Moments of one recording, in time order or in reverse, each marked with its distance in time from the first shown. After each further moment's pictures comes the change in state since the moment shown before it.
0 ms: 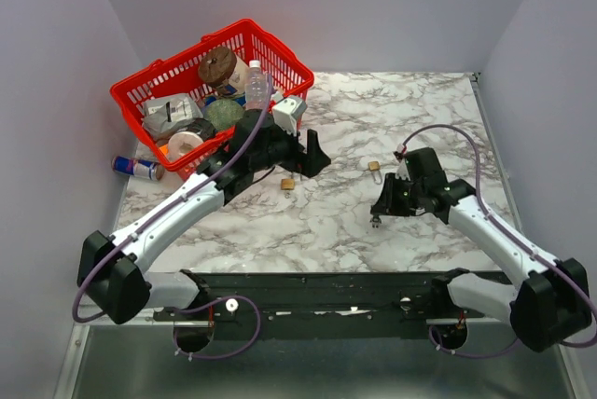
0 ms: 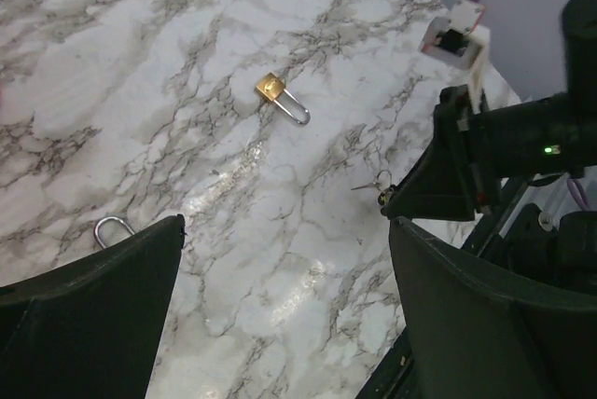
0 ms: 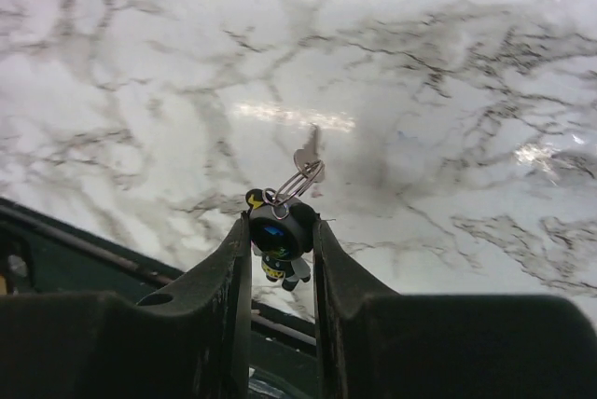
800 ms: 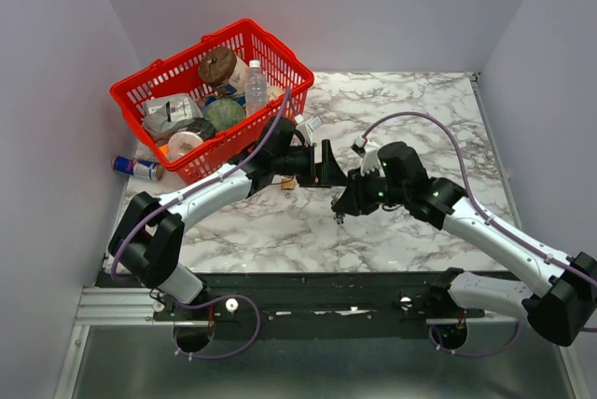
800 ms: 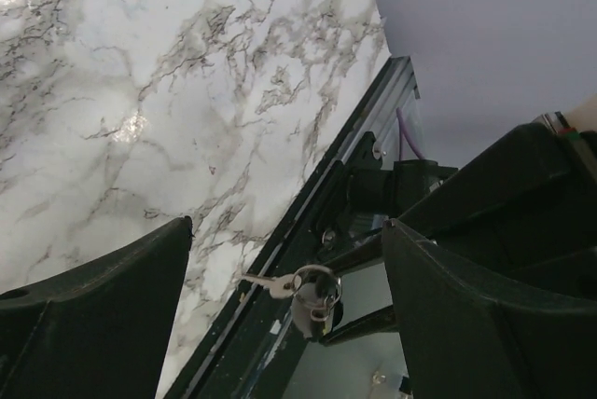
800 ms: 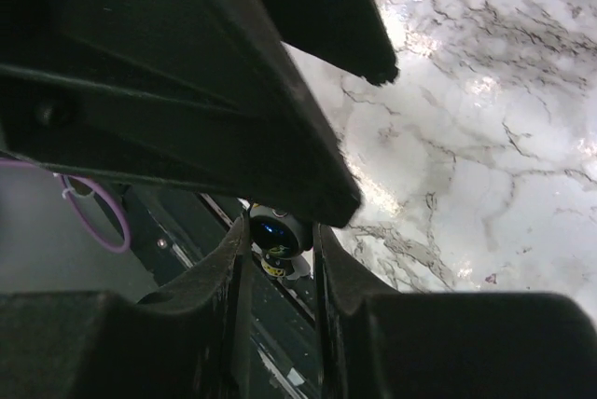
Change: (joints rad) left arm 0.000 0.268 -0.044 0.141 0.380 -0.439; right arm 0.317 -0.052 0.153 0.143 -0.121 -0.062
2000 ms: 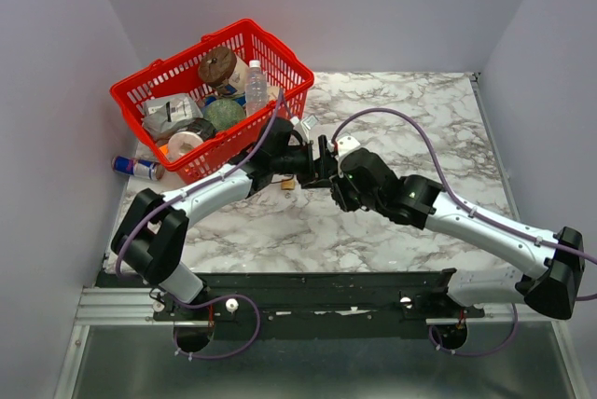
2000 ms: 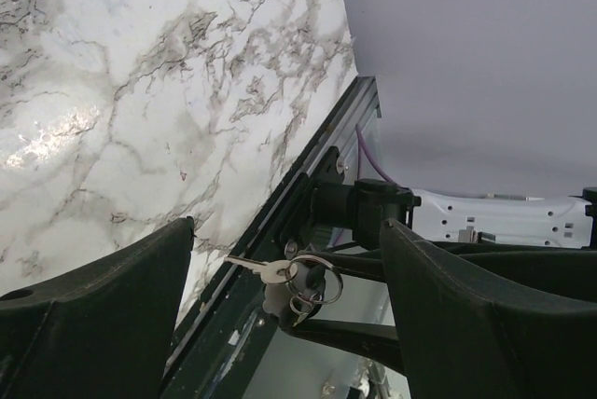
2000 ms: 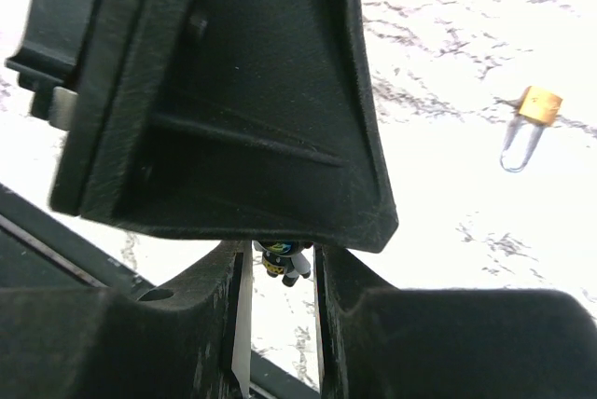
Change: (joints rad) left arm 0.018 0.019 -0.032 0.098 0.031 -0.153; right arm 0.269 0.143 0.204 -0.137 0.615 -0.124
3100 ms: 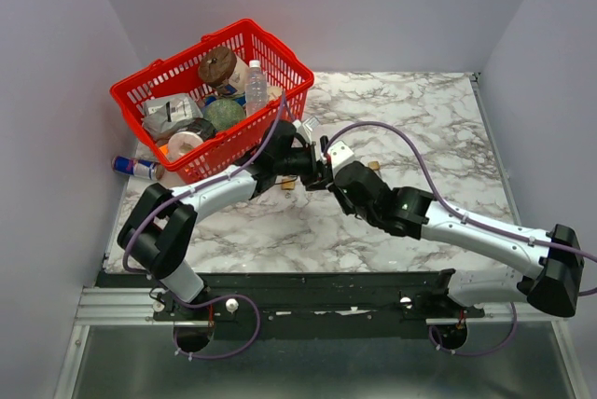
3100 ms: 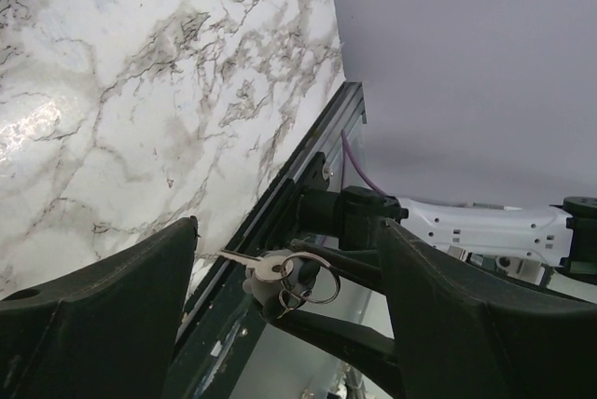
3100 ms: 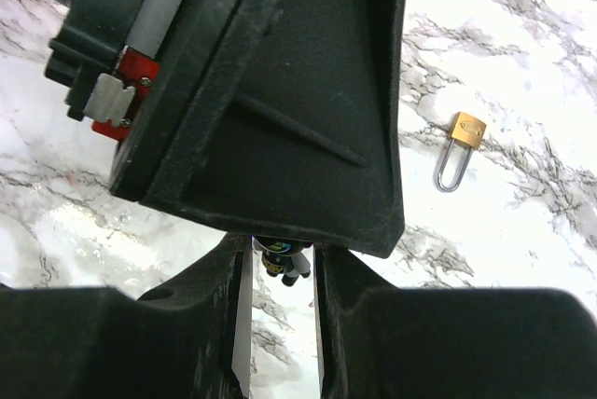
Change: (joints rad) left arm -0.013 0.048 -0.015 0.082 0.005 -0.084; right arm 0.068 -0.005 -0.088 0.117 0.200 -0.120
